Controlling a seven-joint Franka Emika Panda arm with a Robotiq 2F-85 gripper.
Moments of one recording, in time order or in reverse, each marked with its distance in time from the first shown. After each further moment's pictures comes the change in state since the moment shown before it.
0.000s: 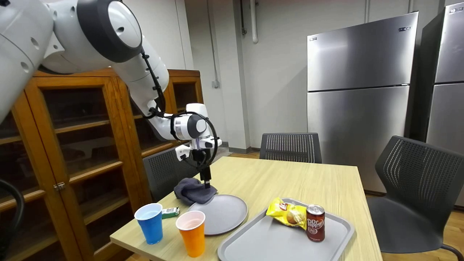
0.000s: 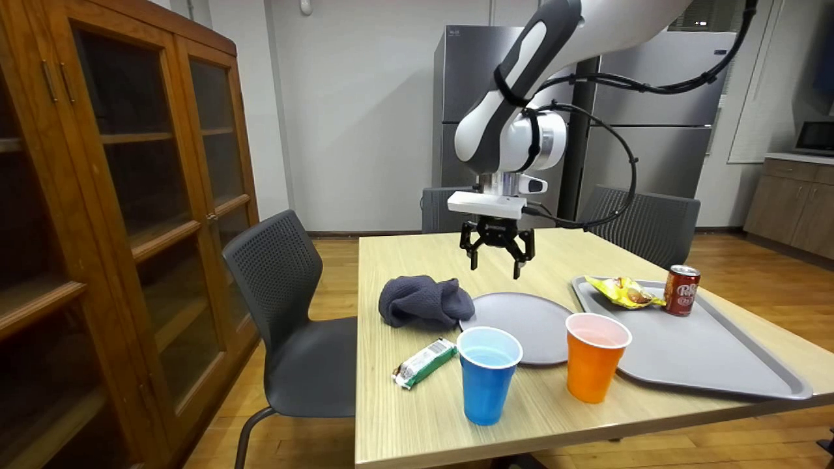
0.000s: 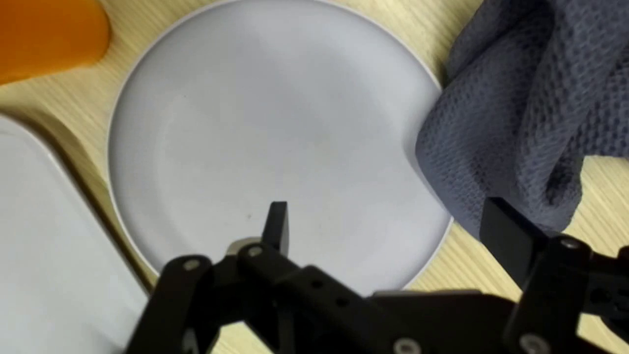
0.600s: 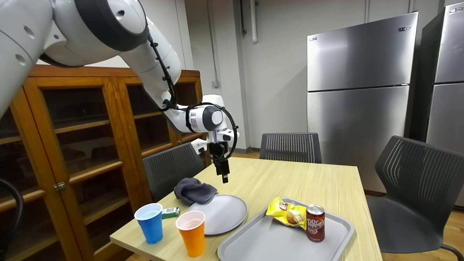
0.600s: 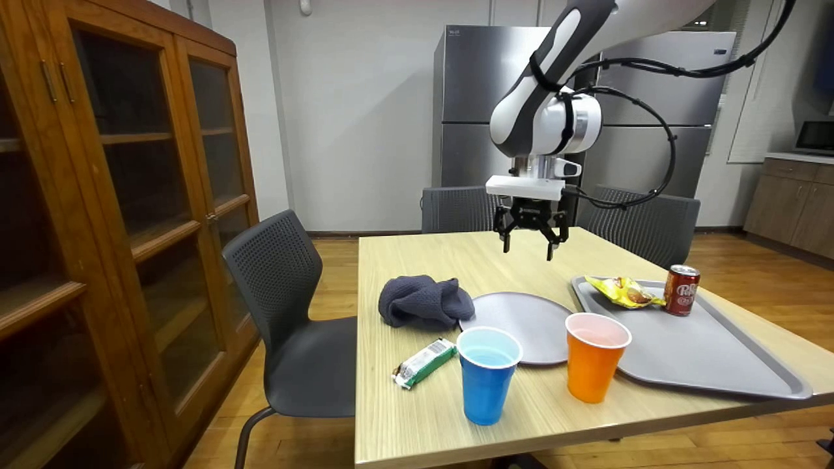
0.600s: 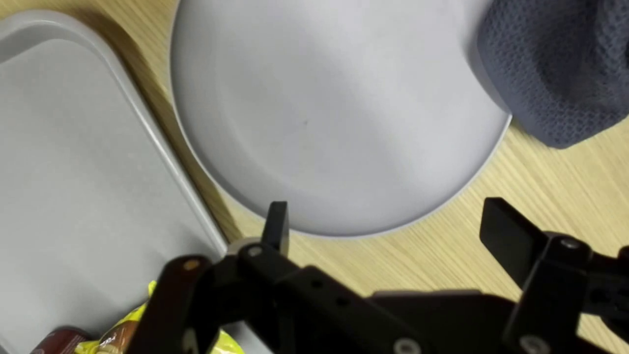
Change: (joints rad) arm -0.081 -0.044 -0.041 -0.002 0.000 -0.025 -0.096
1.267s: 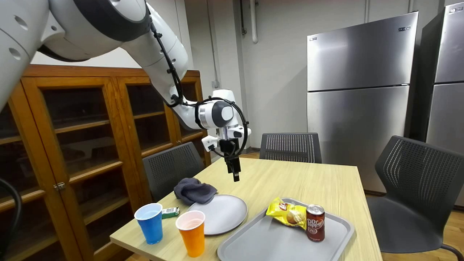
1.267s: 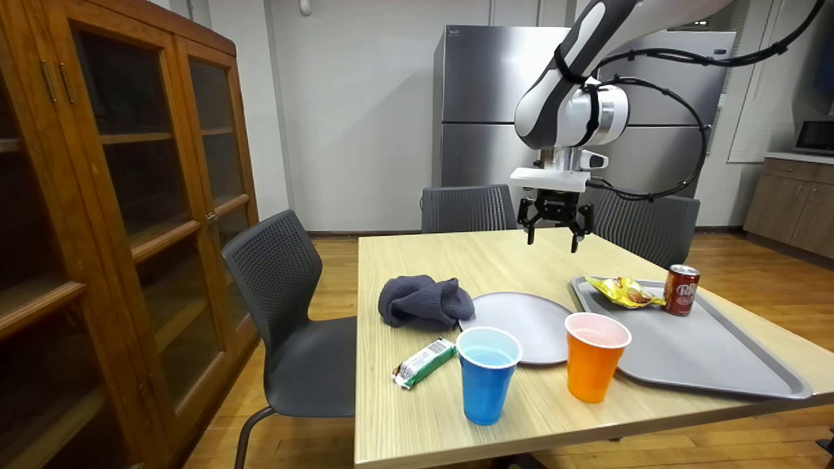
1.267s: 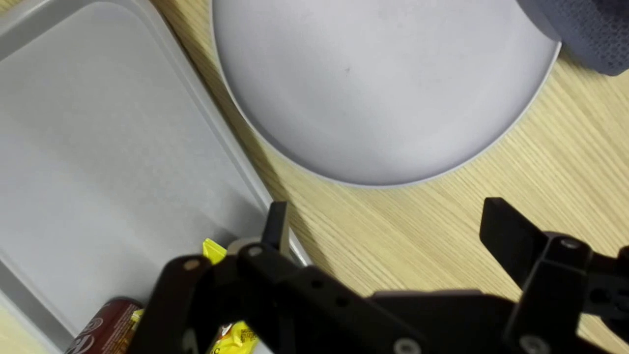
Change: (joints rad) arm -0.043 -0.033 -0.034 -0.025 0.000 0.000 -0.001
